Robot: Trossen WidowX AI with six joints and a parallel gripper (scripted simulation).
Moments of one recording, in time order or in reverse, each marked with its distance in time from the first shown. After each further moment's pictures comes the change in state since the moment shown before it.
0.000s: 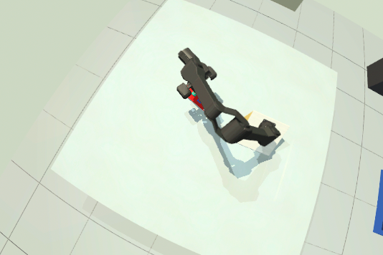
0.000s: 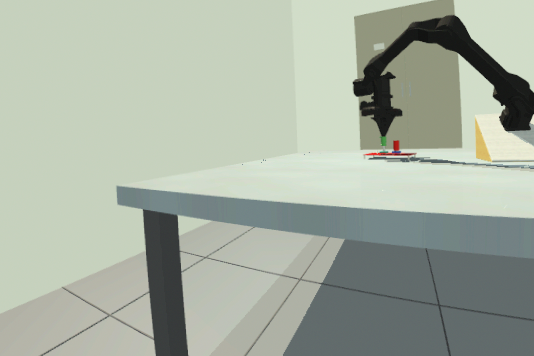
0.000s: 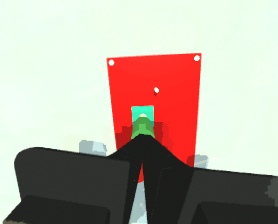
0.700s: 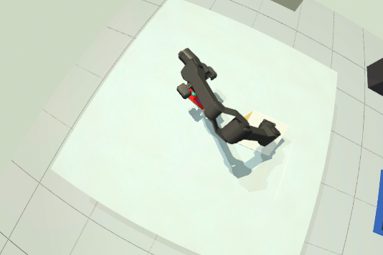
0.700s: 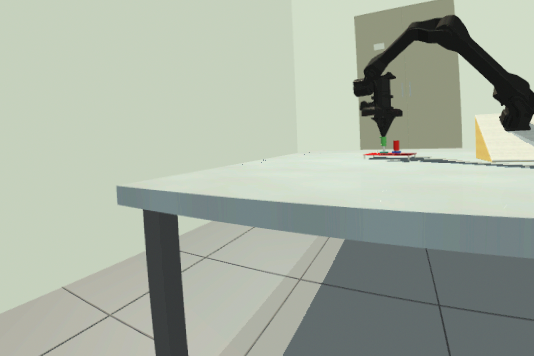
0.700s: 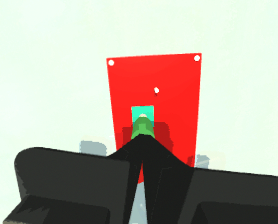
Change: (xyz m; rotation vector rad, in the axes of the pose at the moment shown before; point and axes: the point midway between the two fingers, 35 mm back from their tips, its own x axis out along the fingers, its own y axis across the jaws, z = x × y) arm 0.002 -0.001 0.000 0.003 -0.001 0.001
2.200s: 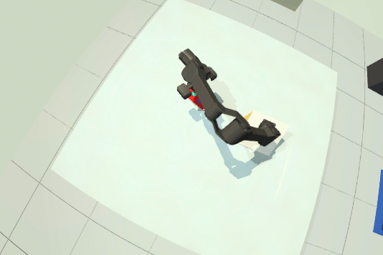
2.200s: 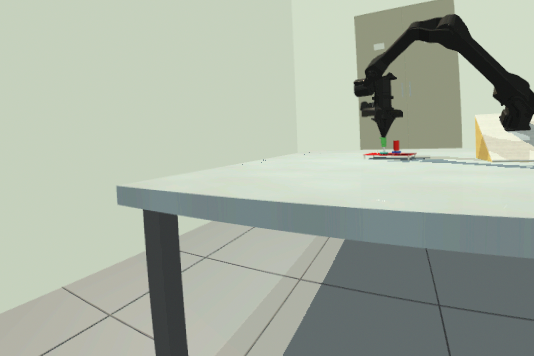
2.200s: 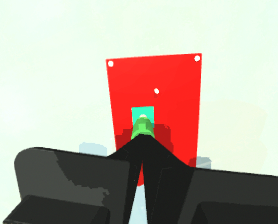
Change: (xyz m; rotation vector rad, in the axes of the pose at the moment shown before) arm 0.004 -0.002 -0.001 0.013 -0.008 0.005
